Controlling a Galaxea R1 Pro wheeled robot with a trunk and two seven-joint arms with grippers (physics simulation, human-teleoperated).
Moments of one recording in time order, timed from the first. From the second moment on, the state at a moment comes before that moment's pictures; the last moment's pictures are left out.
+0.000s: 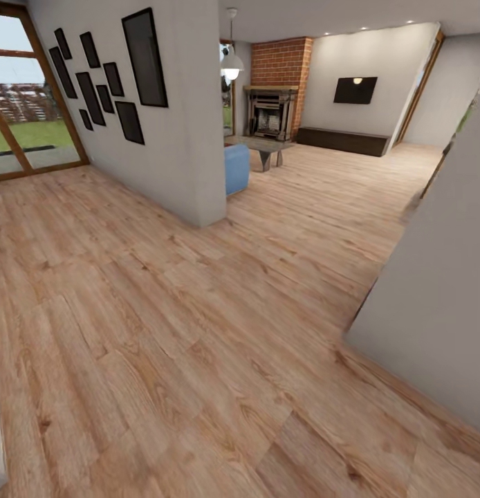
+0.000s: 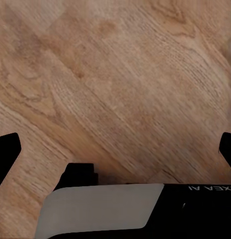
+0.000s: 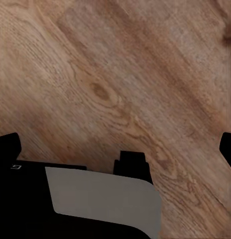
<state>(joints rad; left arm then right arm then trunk) -0.24 -0.05 -0.14 -0.18 0.15 -0.26 0.05 -0.28 -0.03 0.05 -0.24 0.00 -0.03 0.09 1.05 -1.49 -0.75</state>
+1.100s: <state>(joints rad) -0.24 -0.05 -0.14 -0.18 0.15 -0.26 0.05 -0.28 -0.03 0.05 -0.24 0.00 -0.03 0.09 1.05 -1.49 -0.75</state>
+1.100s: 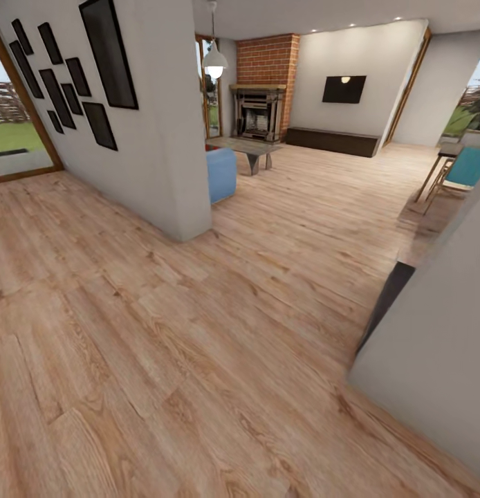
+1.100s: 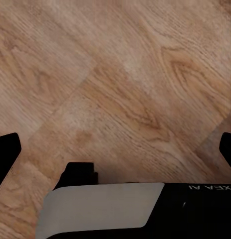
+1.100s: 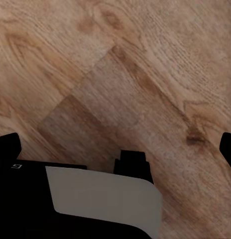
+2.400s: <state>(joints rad) -0.24 -0.05 -0.14 -0.18 0.15 -0.26 0.05 -0.28 -0.03 0.05 -0.24 0.00 -0.03 0.09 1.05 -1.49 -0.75</state>
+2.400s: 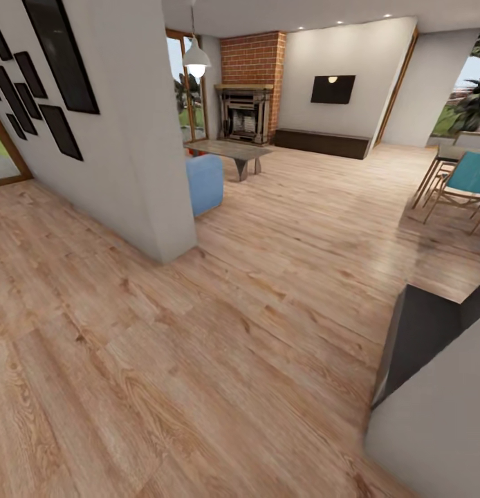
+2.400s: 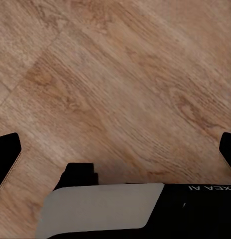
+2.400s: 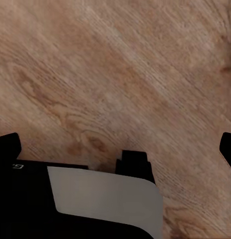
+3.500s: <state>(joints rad) -0.24 -0.05 -0.14 -0.18 0.15 -0.26 0.05 -0.28 -0.03 0.05 -0.23 0.00 -0.03 0.09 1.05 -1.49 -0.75</state>
